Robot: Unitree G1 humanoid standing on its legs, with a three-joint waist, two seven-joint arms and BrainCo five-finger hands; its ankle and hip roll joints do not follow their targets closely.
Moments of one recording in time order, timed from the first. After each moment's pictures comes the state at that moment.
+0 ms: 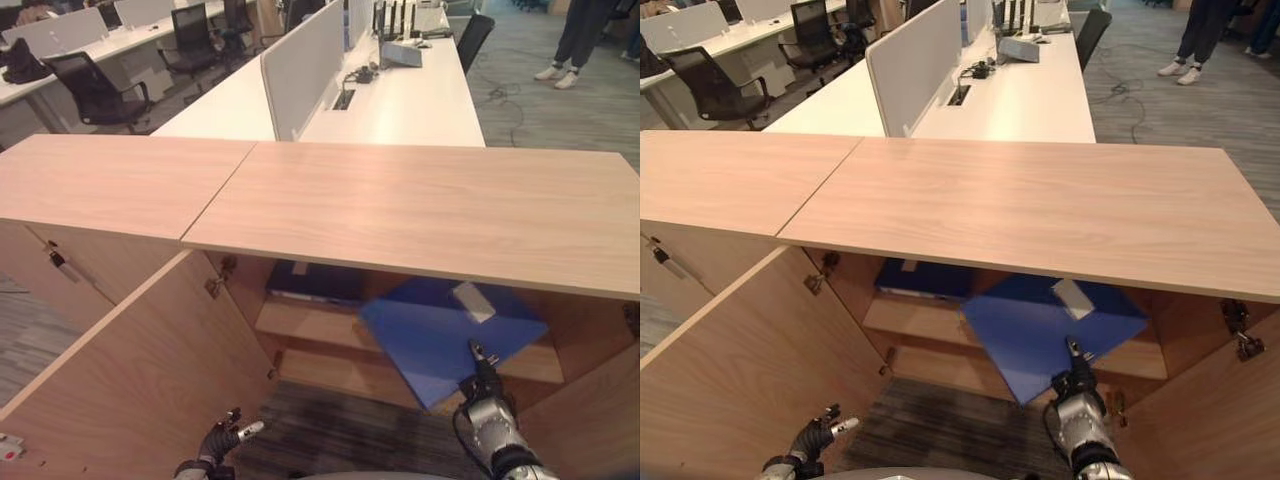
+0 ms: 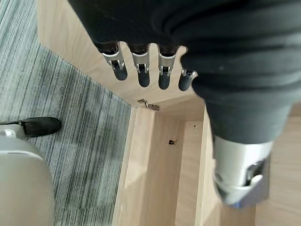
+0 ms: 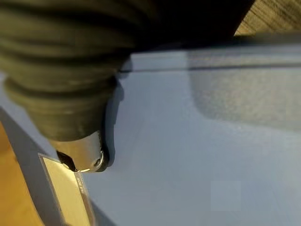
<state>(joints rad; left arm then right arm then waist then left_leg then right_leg) 0.22 0.30 -0.19 0.75 -0.25 -0.09 -0.05 -0.21 -0.22 -0.14 0.99 1.11 -0.18 -0.15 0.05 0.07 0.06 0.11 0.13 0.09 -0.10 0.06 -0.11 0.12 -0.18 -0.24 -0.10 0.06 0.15</state>
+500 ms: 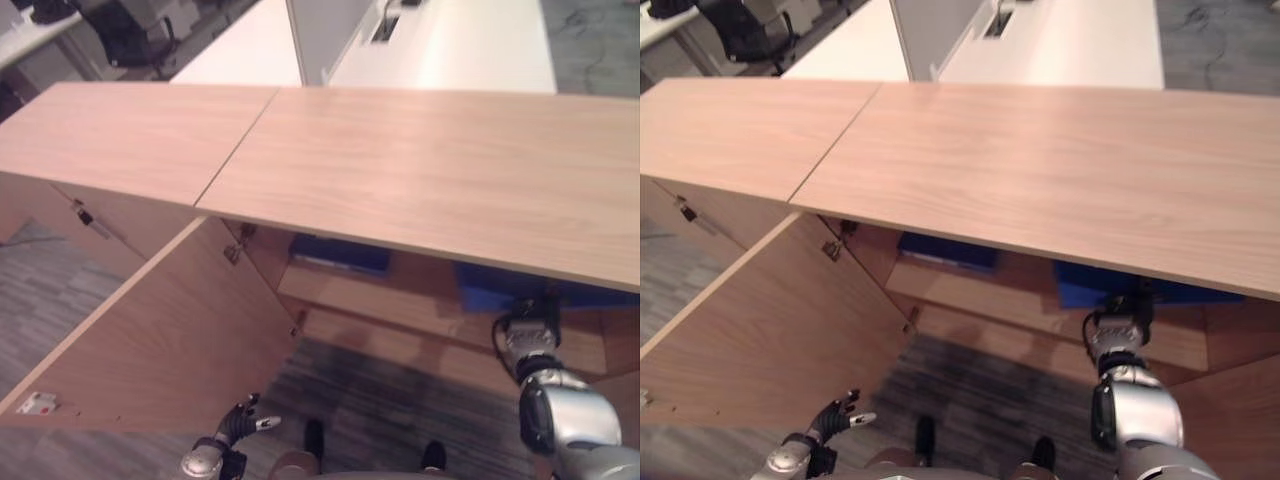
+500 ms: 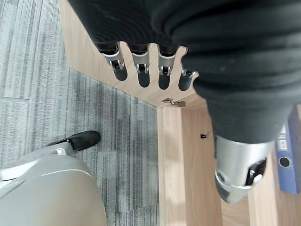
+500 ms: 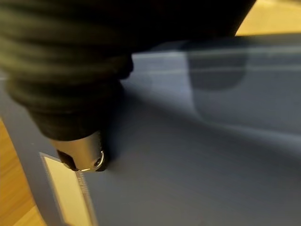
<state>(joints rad) 0.09 0.34 -0.34 0.78 -0.21 -0.12 -0.05 -0.63 -0.45 -0.27 1.18 1.31 -0.27 -0.25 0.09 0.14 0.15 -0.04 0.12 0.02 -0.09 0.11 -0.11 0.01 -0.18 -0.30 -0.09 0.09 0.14</state>
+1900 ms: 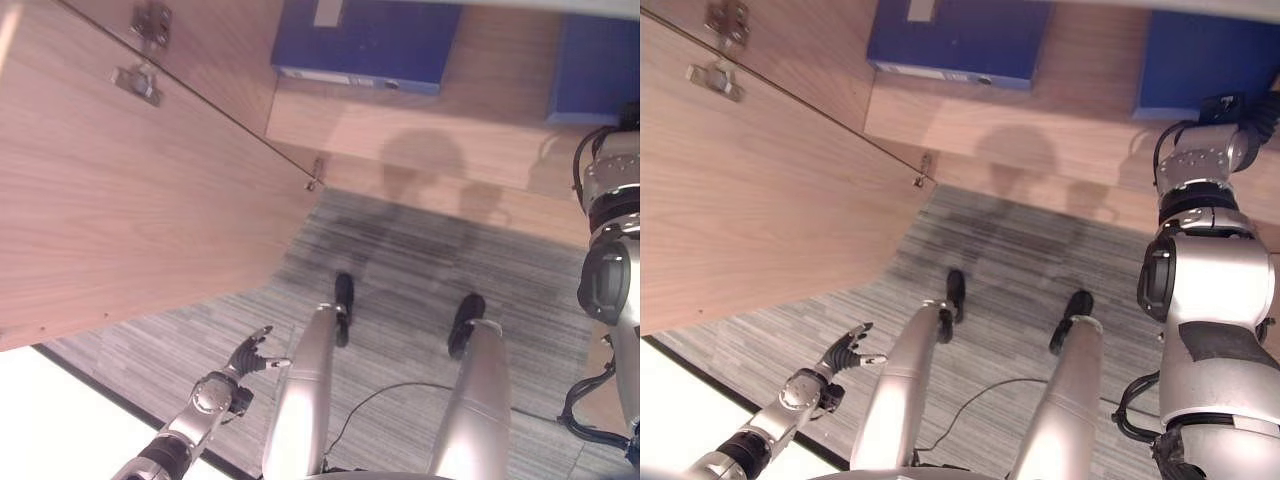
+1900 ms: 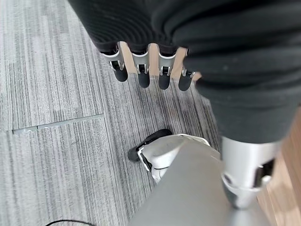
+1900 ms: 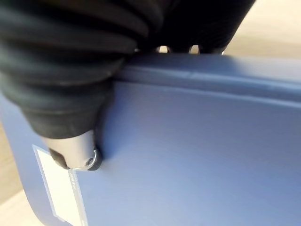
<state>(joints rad) -0.12 0.48 -0.54 0.71 -0.25 -0.20 0.05 -1.38 -0.69 -0.05 1.39 1.36 -0.38 -0.40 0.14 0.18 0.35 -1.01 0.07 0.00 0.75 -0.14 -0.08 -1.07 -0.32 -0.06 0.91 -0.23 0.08</state>
